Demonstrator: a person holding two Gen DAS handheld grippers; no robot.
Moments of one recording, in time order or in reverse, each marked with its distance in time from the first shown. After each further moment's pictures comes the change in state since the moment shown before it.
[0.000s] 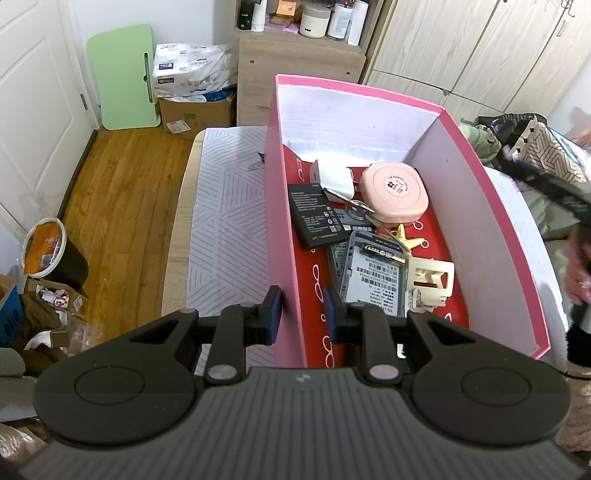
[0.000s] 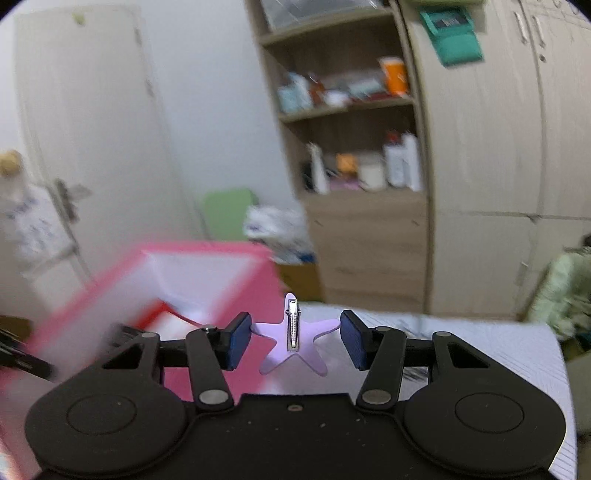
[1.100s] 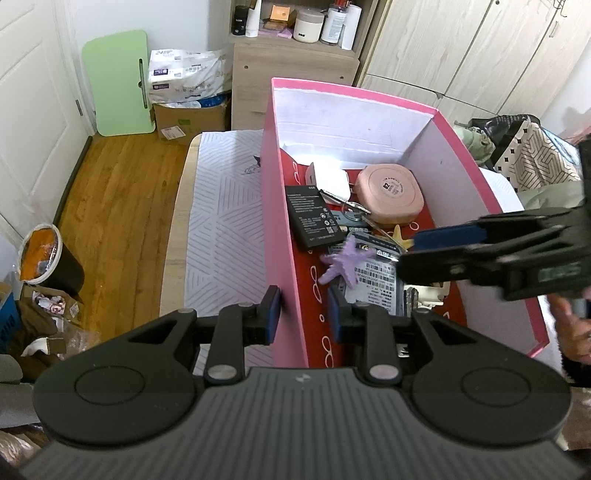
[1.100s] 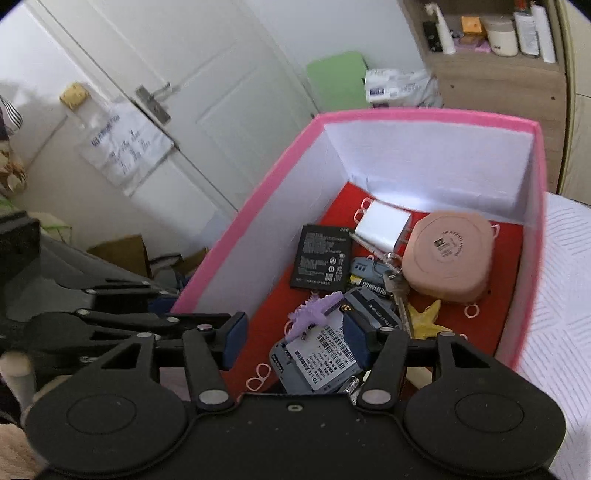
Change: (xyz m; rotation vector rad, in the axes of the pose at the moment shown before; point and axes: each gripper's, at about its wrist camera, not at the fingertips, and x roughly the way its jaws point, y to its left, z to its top) left arm -0.001 0.001 -0.005 0.017 -0.021 -0.014; right arm 0.062 0.108 0.001 0.091 0.481 0.346
